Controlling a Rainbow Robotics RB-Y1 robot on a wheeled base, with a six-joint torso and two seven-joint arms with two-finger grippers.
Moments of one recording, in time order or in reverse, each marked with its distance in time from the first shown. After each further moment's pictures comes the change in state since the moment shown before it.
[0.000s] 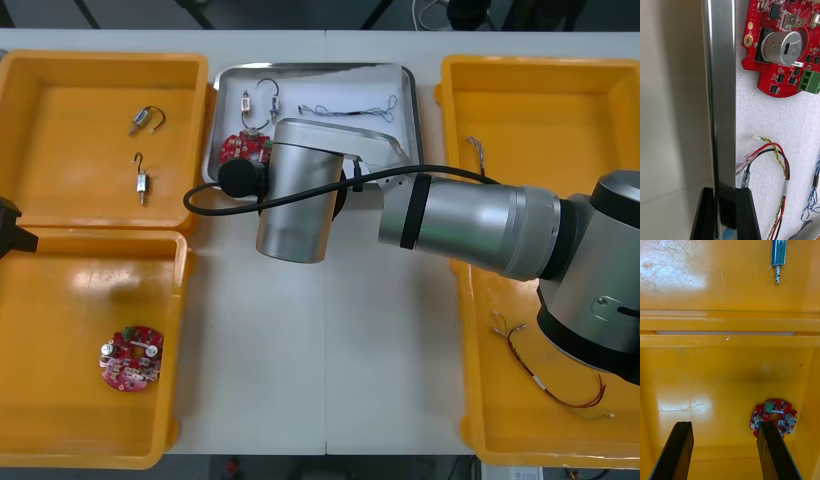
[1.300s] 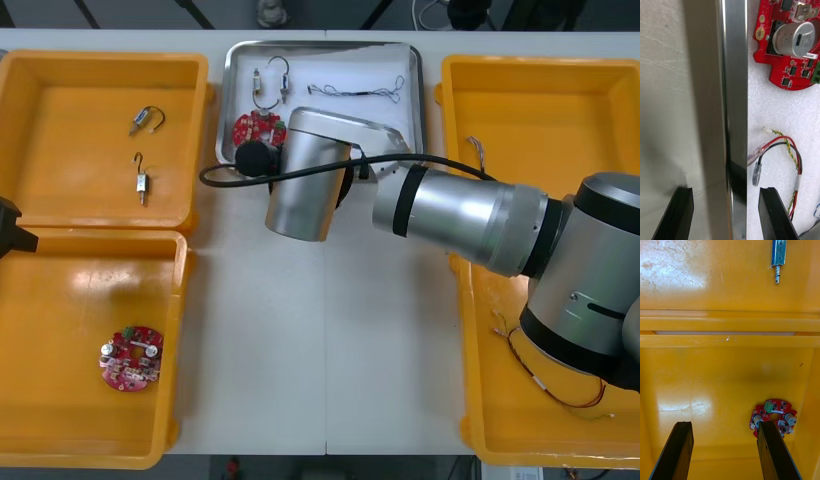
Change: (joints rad) right arm -0.007 0.048 -0.046 0.195 0.032 -0.103 0.024; left arm 0.000 0.000 0.000 0.000 0.000 0.000 0.000
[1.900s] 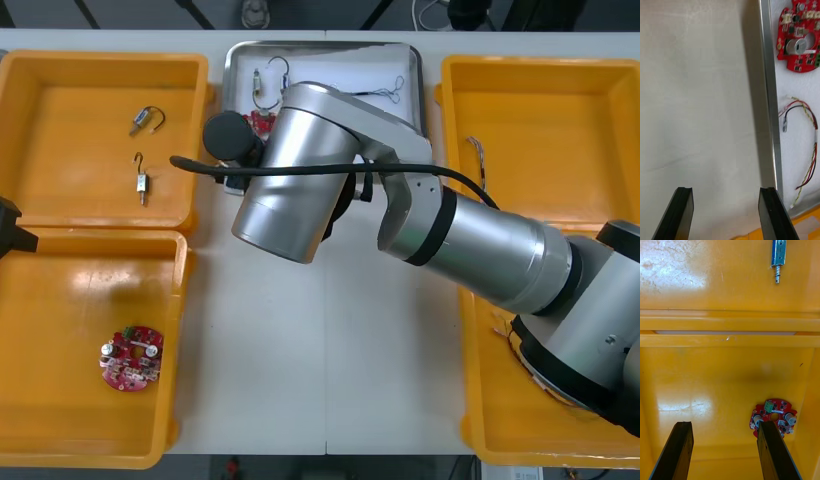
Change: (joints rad) right arm 0.178 0.000 -0.248 -0.496 0.023 0.468 0.000; left arm 0.000 0.000 0.000 0.000 0.000 0.000 0.000
